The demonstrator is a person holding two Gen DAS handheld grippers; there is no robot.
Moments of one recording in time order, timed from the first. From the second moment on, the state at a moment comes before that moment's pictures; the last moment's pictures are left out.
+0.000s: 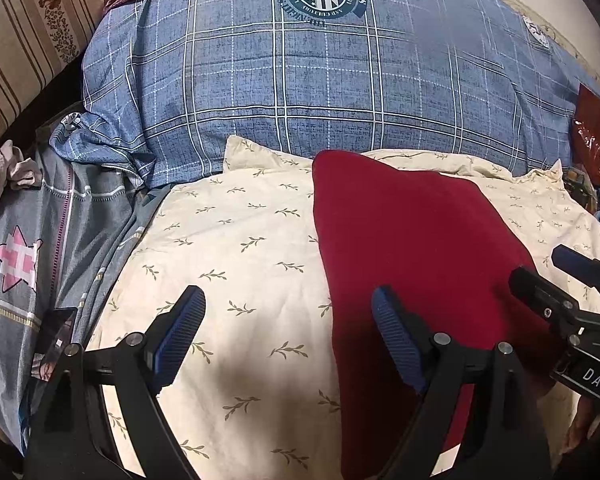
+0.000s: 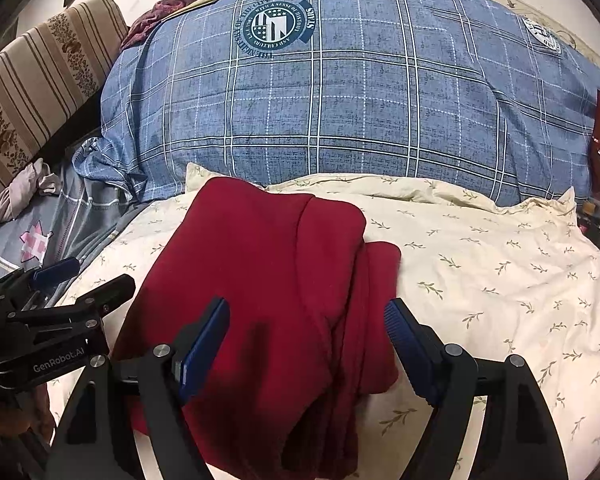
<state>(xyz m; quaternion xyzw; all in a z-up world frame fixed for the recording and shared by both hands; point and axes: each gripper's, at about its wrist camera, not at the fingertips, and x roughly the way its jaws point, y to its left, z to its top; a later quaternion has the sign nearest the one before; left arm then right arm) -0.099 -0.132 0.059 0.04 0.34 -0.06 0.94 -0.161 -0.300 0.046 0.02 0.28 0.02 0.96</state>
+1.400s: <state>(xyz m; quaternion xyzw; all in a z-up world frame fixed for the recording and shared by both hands) -0.099 -0.132 0.056 0.04 0.34 -0.05 0.94 -0.159 -0.297 0.041 0.02 0.29 0.02 0.96</state>
